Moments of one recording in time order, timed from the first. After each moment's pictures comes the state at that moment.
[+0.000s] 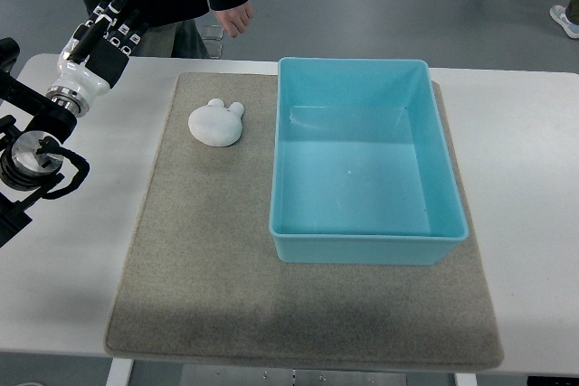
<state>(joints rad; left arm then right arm) -0.71 0.50 -0.69 -0.94 -0.35 -0.17 -0.35 0.02 0.00 0.07 0.12 -0.12 0.05 0.12</state>
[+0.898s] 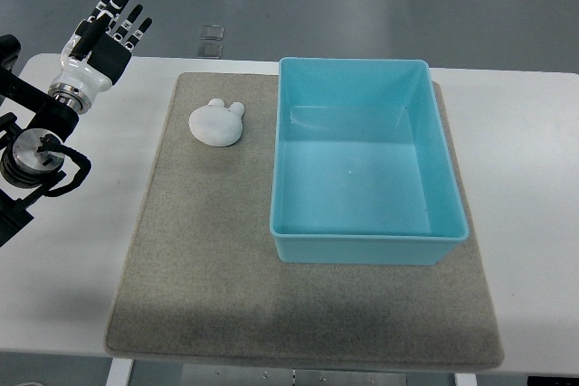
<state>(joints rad) -0.72 0.50 -0.69 -0.94 -0.35 -0.19 -0.35 0.02 0.00 0.07 0.12 -0.12 0.05 0.12</state>
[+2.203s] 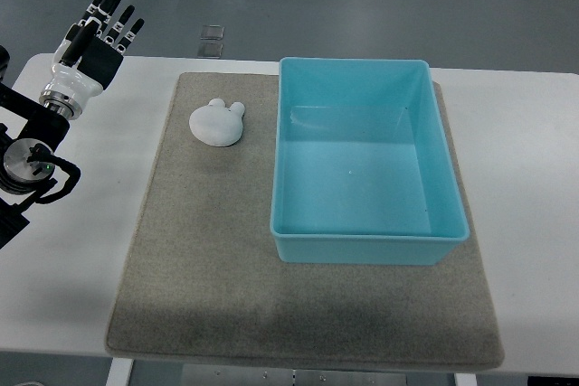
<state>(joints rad) -0.72 0.48 -0.67 -0.83 -0.32 -0.34 -0.35 0.02 0.00 0.07 0.12 -0.12 0.05 0.12</state>
